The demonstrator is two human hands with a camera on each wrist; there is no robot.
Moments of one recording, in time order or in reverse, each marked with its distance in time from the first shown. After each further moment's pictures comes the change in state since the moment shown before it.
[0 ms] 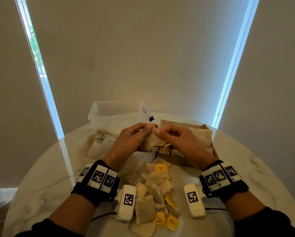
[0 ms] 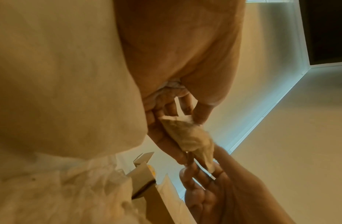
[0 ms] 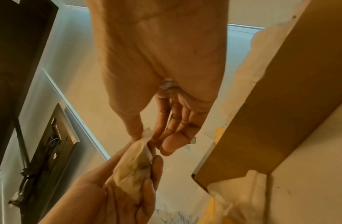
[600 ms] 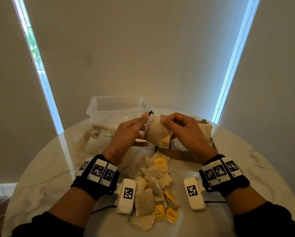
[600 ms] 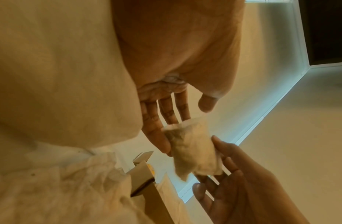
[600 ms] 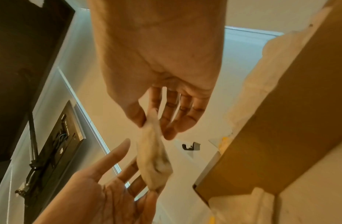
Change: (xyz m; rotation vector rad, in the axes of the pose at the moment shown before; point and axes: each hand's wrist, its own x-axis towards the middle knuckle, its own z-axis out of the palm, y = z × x) left_hand -0.001 0.004 0.001 0.017 0.051 -0.052; right_hand 0.004 0.001 -0.005 -0.068 0.161 -0.165
